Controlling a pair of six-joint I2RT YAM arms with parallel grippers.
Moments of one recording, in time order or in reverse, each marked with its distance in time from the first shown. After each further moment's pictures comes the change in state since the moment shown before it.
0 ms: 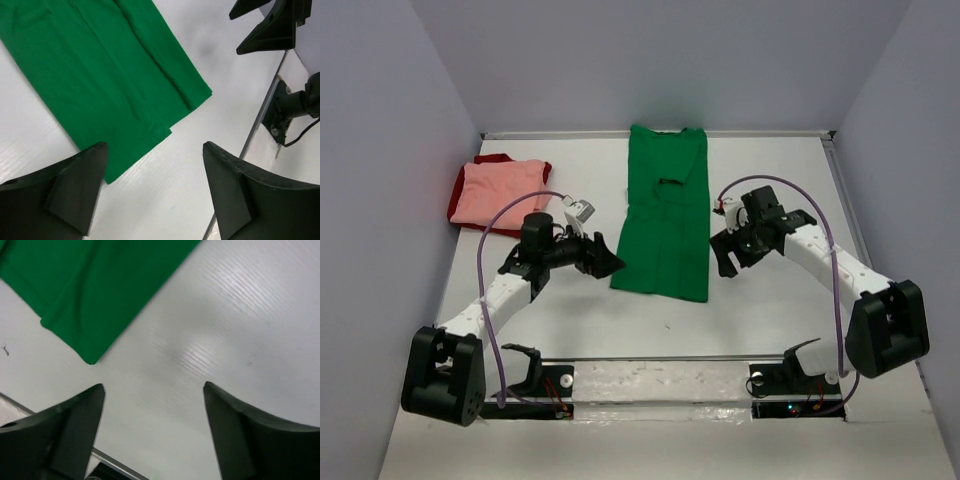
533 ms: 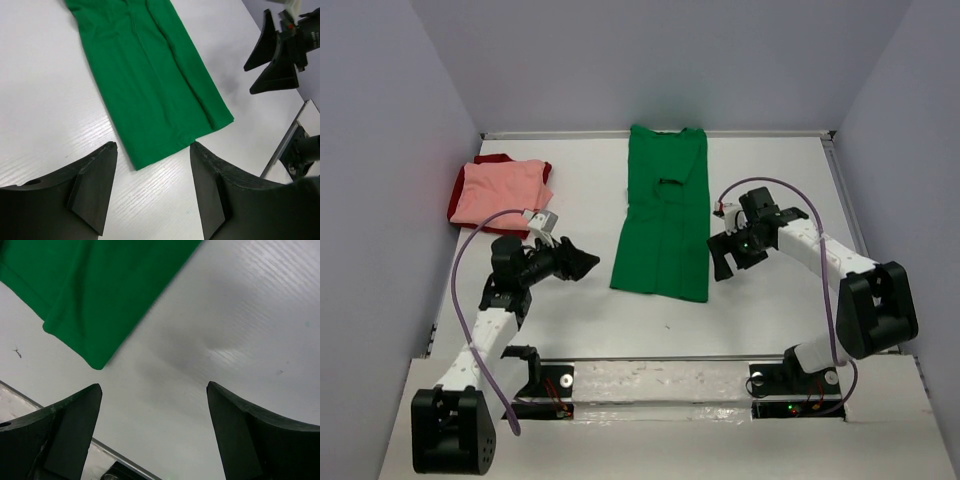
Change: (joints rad) left arm 0.202 -0.245 -0.185 0.102 -0.019 -0.121; right arm -0.034 0.058 -0.026 0.027 -0.034 0.056
